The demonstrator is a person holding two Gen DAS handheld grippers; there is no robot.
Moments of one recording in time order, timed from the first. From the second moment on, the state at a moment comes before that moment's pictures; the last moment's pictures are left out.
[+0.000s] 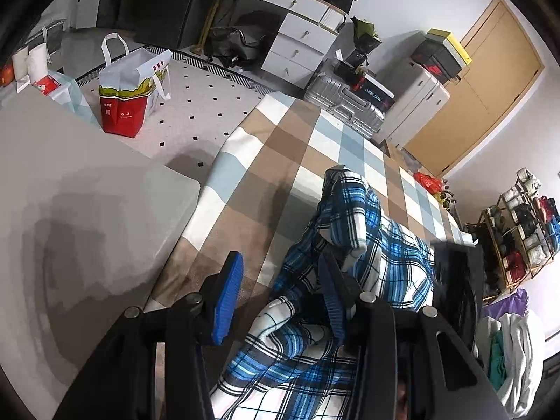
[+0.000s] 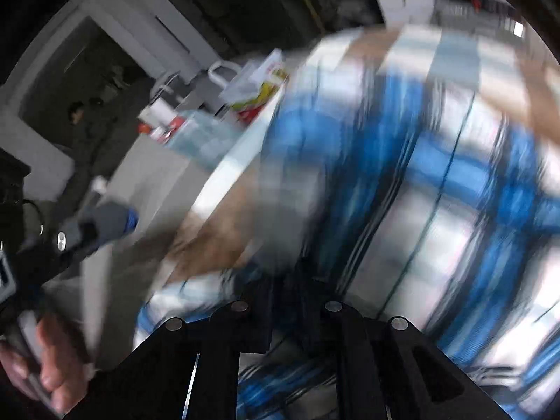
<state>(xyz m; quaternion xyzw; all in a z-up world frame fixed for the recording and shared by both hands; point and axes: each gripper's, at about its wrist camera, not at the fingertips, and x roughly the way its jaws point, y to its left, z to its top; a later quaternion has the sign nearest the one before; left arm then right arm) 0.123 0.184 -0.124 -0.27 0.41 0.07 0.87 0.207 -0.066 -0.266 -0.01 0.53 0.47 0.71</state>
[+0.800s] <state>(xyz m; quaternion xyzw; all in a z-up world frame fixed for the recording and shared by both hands) 0.275 0.098 -0.172 -0.06 0.57 0.00 0.82 0.089 -0.319 -0.206 0.20 0.40 0.30 0.85</state>
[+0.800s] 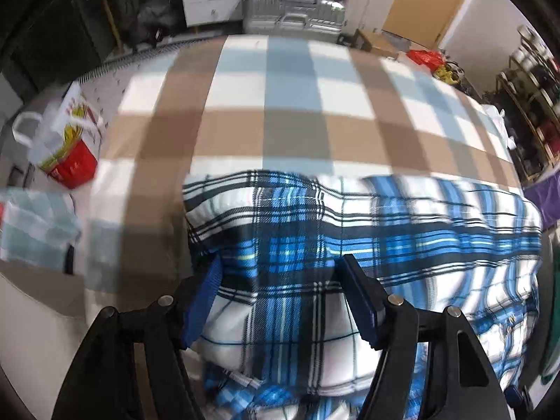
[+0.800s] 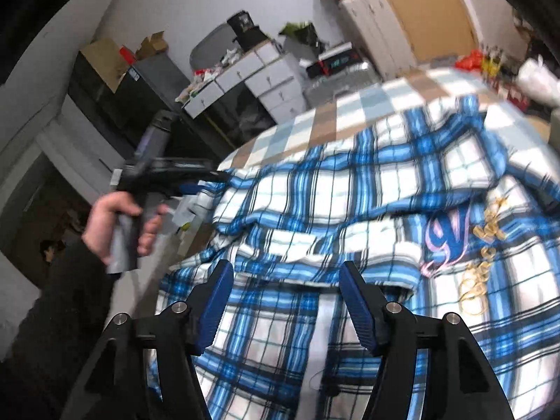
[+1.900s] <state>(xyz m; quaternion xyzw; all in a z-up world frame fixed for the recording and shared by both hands) 0.285 0.054 -0.184 0.04 0.58 -0.06 0.81 0.271 -0.320 -0.232 -0.10 0.50 0.14 0.85</state>
